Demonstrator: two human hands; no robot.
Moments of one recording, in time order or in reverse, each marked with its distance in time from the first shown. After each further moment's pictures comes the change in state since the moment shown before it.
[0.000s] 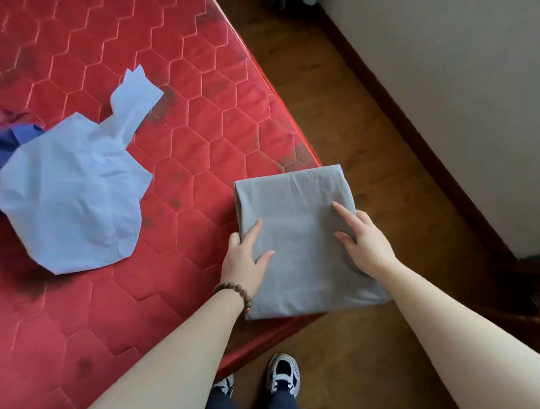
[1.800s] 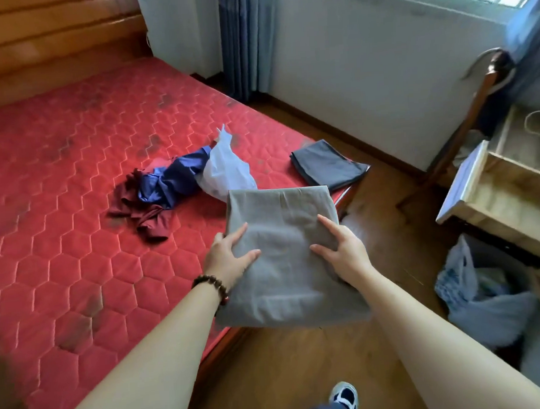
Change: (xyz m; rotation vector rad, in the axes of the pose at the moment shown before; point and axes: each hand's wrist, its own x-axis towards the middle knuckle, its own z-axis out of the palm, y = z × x) left_hand -0.466 -0.268 -0.530 0.020 -0.148 0.374; right_hand -0.594 -0.535 0.223 0.318 0.478 0.149
